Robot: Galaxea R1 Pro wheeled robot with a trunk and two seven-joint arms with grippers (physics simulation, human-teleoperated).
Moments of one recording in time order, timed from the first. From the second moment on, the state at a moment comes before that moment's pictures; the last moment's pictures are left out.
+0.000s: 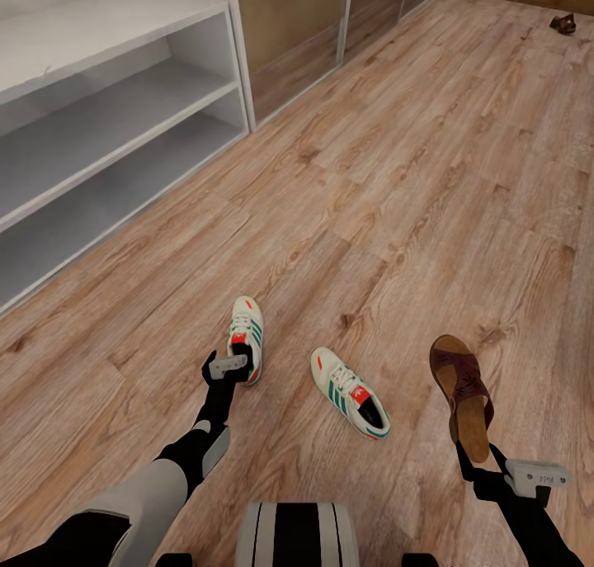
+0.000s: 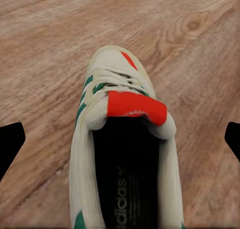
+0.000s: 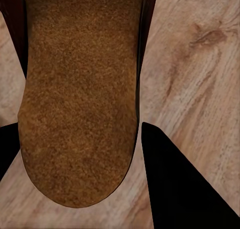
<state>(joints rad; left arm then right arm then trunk) -0.80 -0.11 -0.09 -0.27 0.17 -0.71 0.03 0.08 -0.03 -0.35 -1.52 0.04 -0.06 0.16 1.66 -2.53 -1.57</state>
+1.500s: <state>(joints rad) -0.80 -0.12 -0.09 -0.27 0.17 -0.71 0.07 0.08 -0.03 -0.35 -1.52 0.04 -0.06 0.16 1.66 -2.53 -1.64</state>
